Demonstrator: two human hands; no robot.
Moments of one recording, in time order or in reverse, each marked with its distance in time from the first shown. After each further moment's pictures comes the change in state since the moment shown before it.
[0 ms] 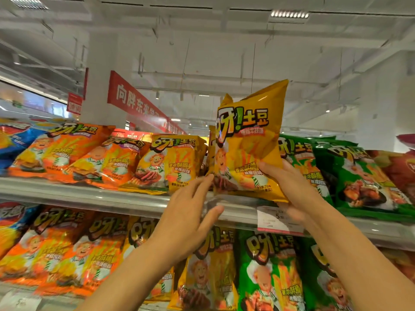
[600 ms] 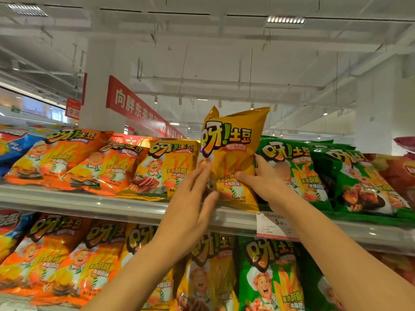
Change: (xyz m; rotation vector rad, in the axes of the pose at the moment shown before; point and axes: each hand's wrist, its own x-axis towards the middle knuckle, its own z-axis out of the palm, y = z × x) left_hand 0.019 0.003 0.004 -0.229 0.185 0.030; right_hand 0.033 0.005 0.025 -0.530 0.048 -0.053
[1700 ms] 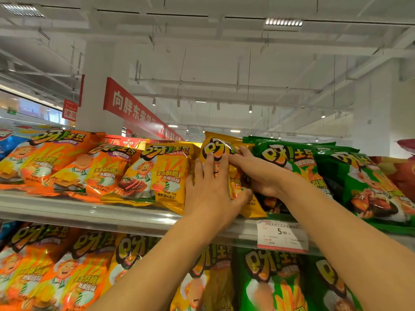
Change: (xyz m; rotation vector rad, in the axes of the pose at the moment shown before) left_hand 0.066 0.016 0.048 0.422 -0.132 -0.192; right_hand 0.049 -0.018 0.001 0.131 -0.231 0.178
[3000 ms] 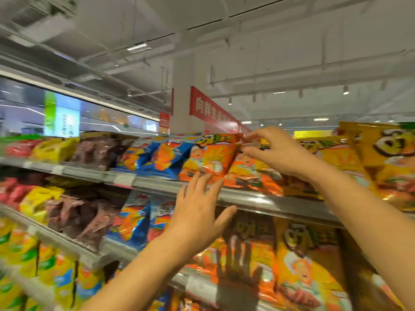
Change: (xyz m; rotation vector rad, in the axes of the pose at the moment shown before) left_hand -0.146 -0.293 -0.190 0.338 -0.051 -0.094; right_hand -0.002 -0.113 0.280 -0.645 0.065 -0.764
